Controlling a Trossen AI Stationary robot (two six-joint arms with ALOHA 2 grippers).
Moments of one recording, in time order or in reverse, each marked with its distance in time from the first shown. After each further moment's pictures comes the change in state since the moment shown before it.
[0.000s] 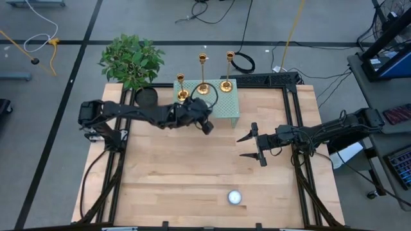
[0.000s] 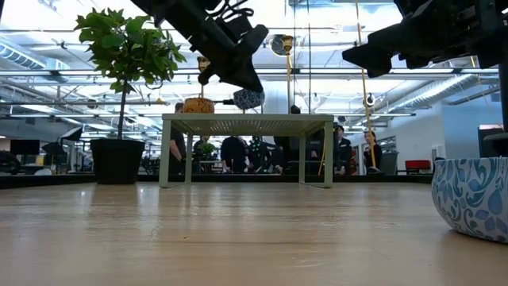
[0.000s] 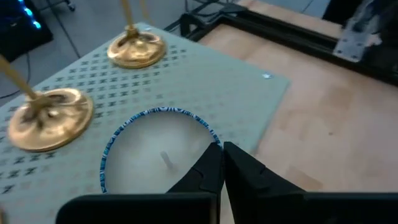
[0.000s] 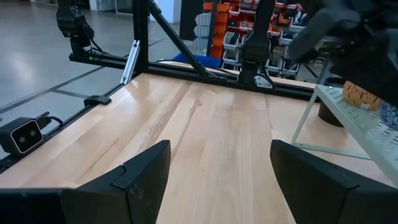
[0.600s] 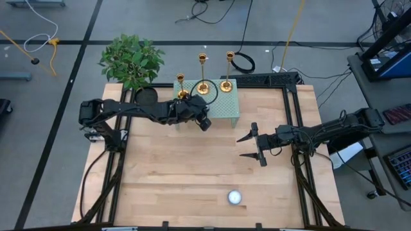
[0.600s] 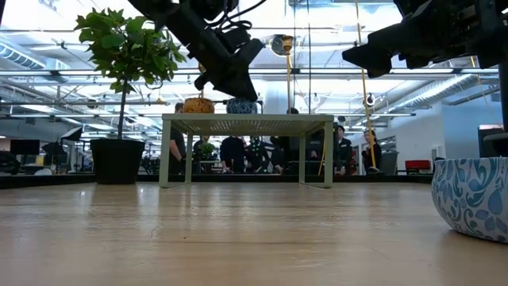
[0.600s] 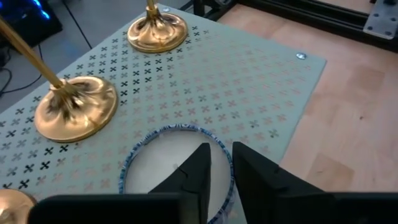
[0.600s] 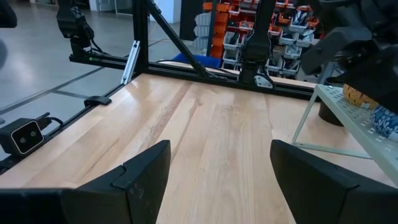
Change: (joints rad) left arm 0.058 0.000 0.000 -0.067 0.026 0.040; right arm 0.000 0.000 0.000 0.000 0.000 0.005
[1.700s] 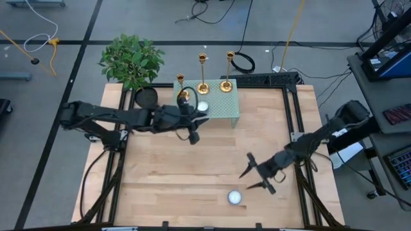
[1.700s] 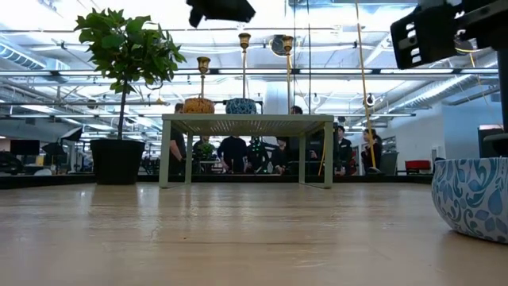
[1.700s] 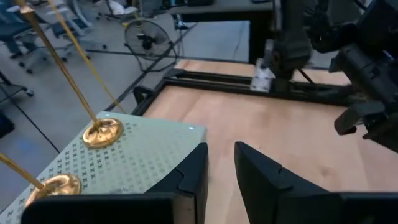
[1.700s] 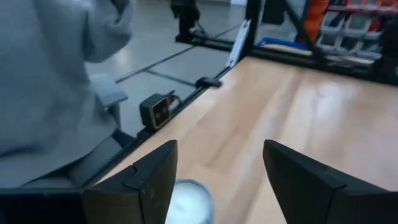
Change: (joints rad) left arm -0.204 -0.239 0.001 0.040 0.001 0.201; right arm 0.406 0.294 0.058 0.153 0.060 0.097
